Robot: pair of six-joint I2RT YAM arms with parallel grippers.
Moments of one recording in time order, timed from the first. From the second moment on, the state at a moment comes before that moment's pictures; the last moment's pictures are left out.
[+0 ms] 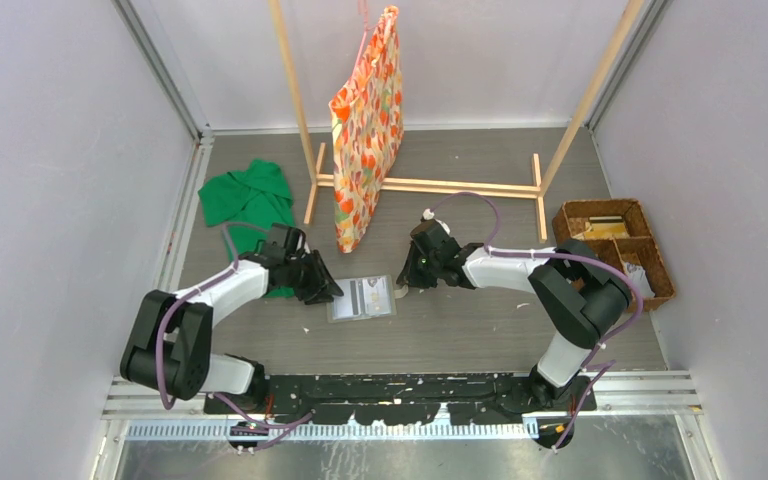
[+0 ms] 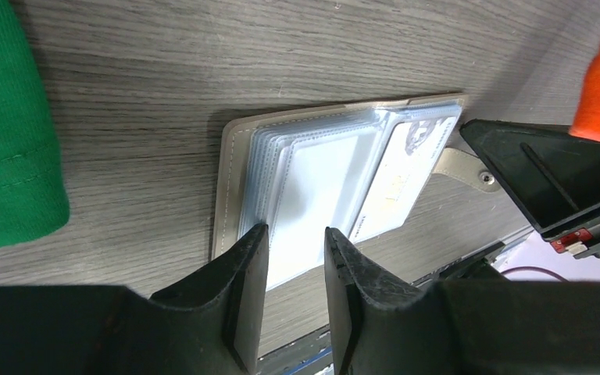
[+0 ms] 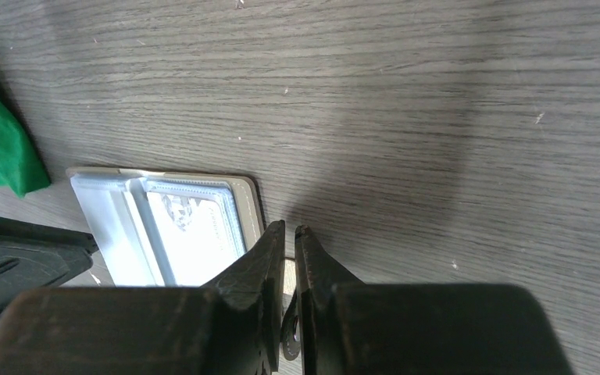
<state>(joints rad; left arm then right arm) -0.31 1.36 0.62 -0.33 0.39 -0.78 0.74 1.70 0.84 -0.03 -0.04 0.90</state>
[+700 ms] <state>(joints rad) -0.35 1.38 0.63 -0.30 0.44 -0.79 0.74 1.70 0.84 -0.03 -0.04 0.91</state>
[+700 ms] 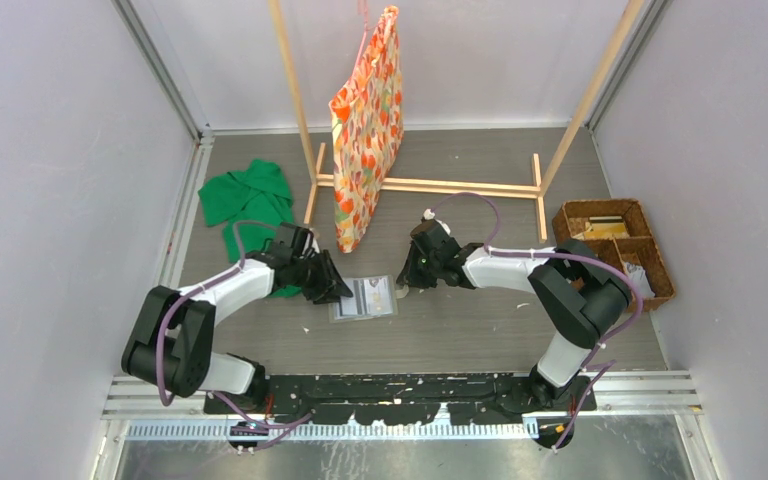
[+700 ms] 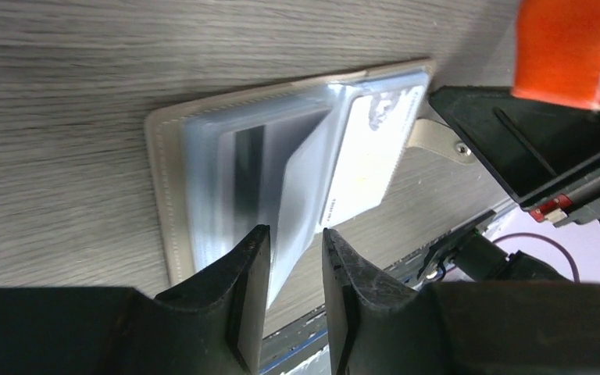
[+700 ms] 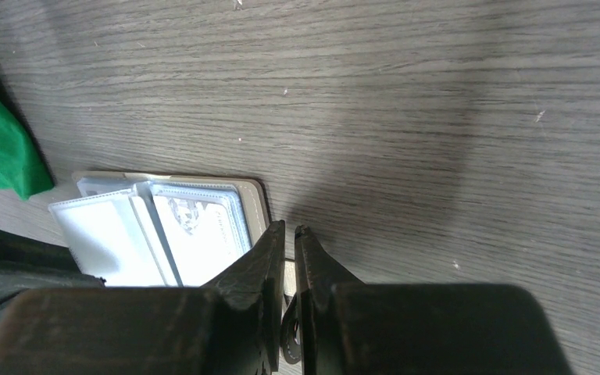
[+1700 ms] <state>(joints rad) -0.57 1.40 0.77 -0.25 0.42 -0.86 0.68 1.46 0.77 -0.24 0.06 0.88</state>
